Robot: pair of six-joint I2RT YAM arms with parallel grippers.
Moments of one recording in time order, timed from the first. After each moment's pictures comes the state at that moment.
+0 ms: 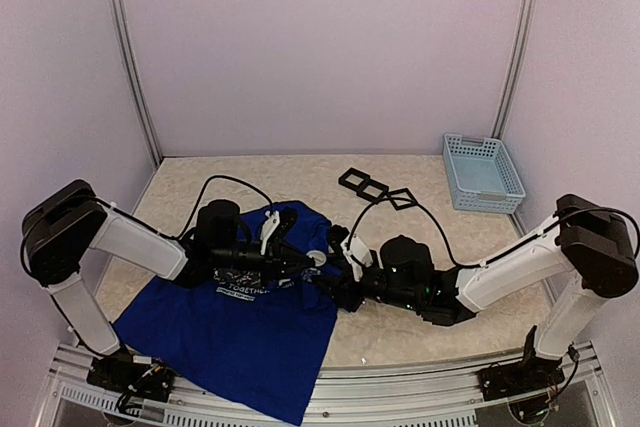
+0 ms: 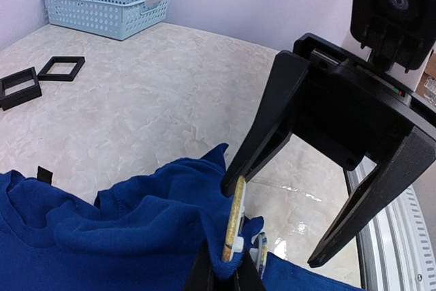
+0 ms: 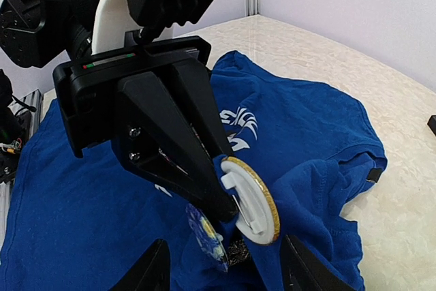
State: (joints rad) left arm -0.74 1.72 0.66 0.73 0.68 0.02; right arm 1.13 1.67 0.65 0.74 0.13 0.08
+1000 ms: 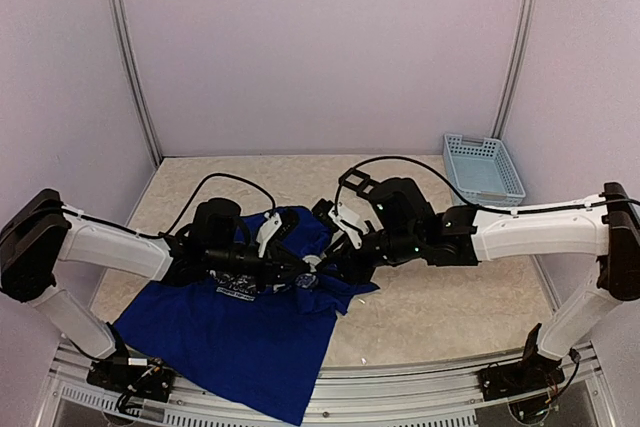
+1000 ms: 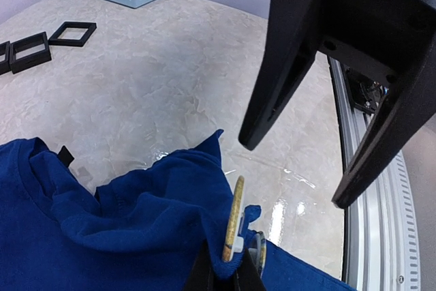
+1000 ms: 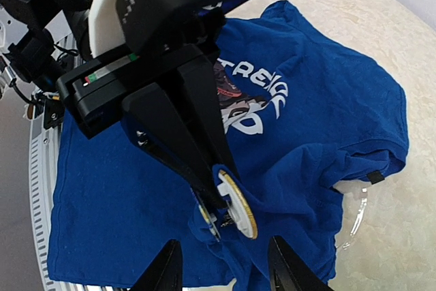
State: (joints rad) left arm -0.81 1.55 0.66 0.44 0.53 0.00; right arm 1.02 1.55 1.02 -0.07 -0.18 0.02
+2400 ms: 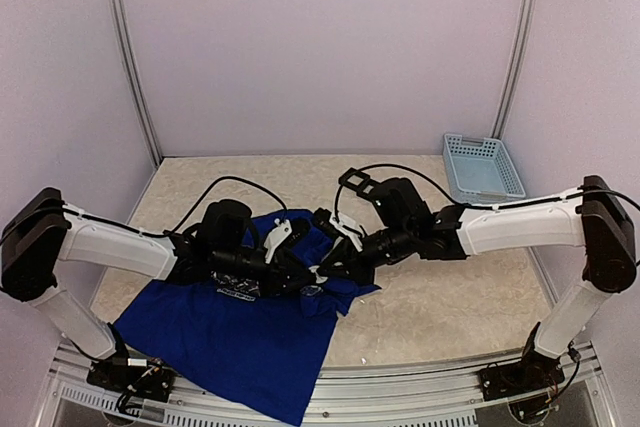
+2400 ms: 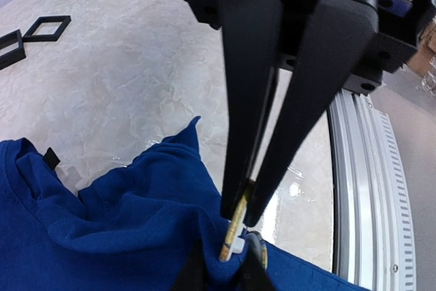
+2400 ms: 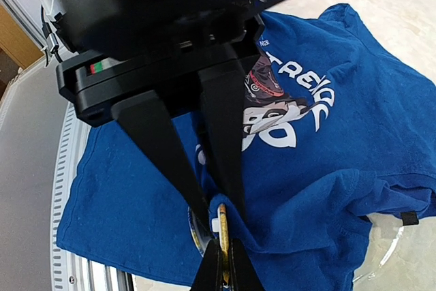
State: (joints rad) left arm -0.85 1.56 0.71 0.33 0.54 0.05; right arm 0.93 1.65 1.03 -0.03 -0.51 -0.12
